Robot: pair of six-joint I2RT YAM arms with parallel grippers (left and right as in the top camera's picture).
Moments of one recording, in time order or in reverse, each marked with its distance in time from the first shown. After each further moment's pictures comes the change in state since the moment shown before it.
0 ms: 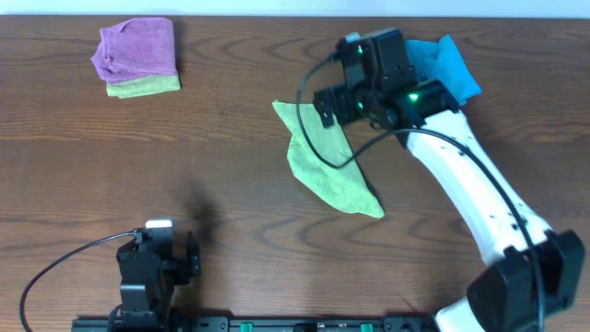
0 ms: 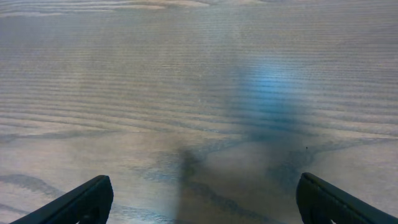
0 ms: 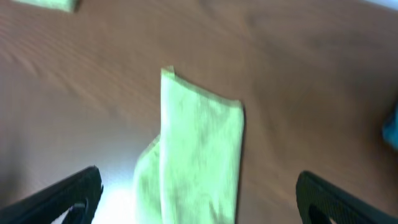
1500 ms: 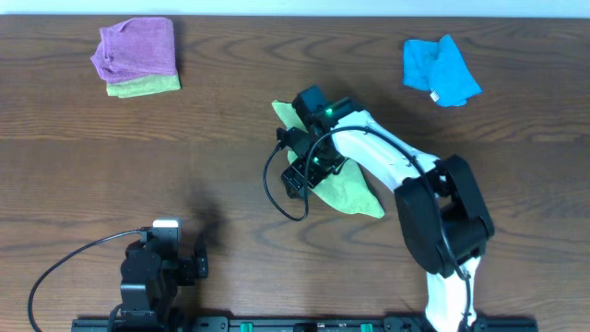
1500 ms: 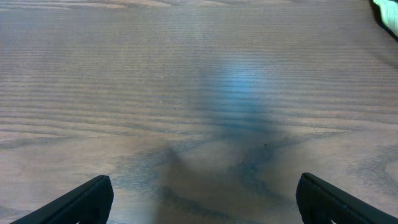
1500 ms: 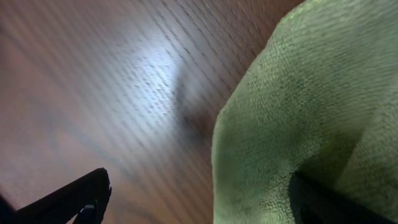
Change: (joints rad) left arm 0.000 0.000 -0.006 0.011 0.132 -0.023; right arm 0.168 0.397 -0.014 -0.199 -0.202 -0.269
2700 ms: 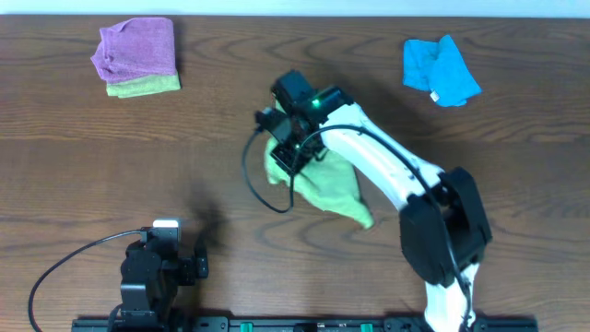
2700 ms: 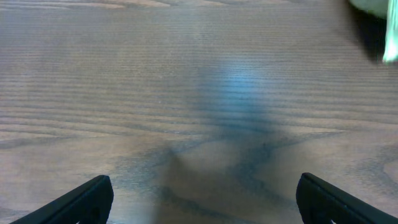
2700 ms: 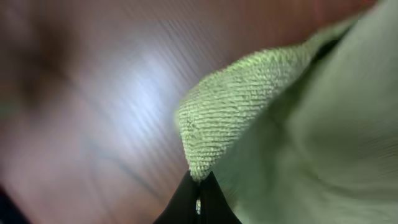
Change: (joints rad) left arm 0.000 0.000 0.000 0.000 0.003 0.000; right arm 0.087 -0.050 0.206 -0.053 0.025 0.029
